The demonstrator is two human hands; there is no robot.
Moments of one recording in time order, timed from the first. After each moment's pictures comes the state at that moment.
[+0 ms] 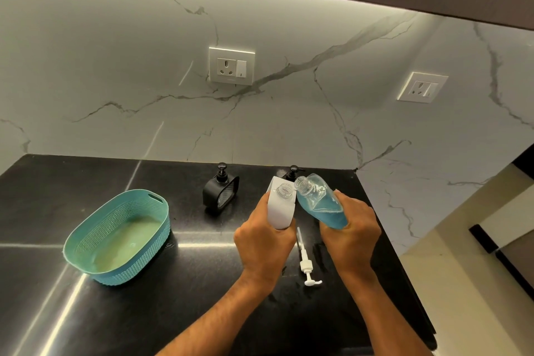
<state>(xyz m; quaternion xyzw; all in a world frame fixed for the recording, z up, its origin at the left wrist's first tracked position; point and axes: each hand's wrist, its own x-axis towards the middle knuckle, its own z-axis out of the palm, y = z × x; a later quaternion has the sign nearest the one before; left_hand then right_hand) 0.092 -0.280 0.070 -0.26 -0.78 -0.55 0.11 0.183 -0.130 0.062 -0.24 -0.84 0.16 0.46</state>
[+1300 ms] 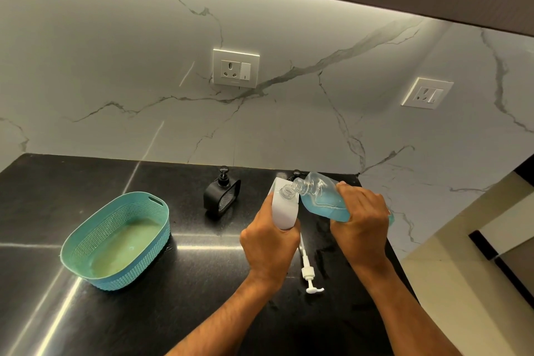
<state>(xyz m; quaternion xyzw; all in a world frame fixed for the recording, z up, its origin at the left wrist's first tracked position) 0.082 -0.264 0.060 -0.25 -0.78 -0.56 0.12 0.172 -0.116 0.099 -0.19 -0.89 0.00 0.41</state>
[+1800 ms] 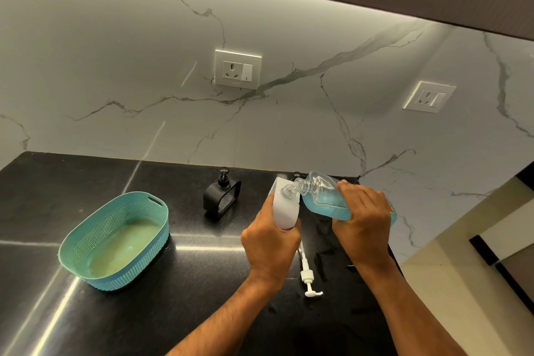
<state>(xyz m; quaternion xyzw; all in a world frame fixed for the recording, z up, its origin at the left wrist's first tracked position) 0.081 -0.258 0.062 -0.25 -0.78 -0.57 0.12 0.169 -0.103 0.101 -0.18 -0.90 -0.02 0.40</state>
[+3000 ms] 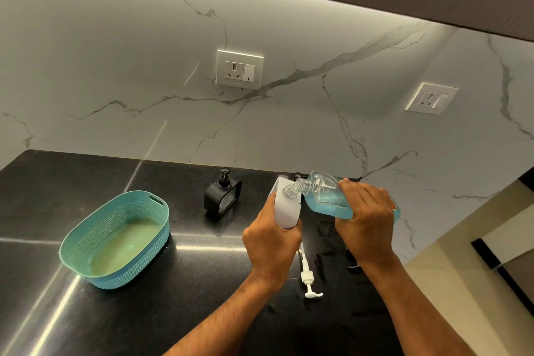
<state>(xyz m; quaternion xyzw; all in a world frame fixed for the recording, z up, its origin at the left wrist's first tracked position) 0.080 -0.255 0.061 -0.24 -0.78 -0.57 0.12 0.168 -0.094 0.106 -0.16 -0.90 -0.04 0.39</state>
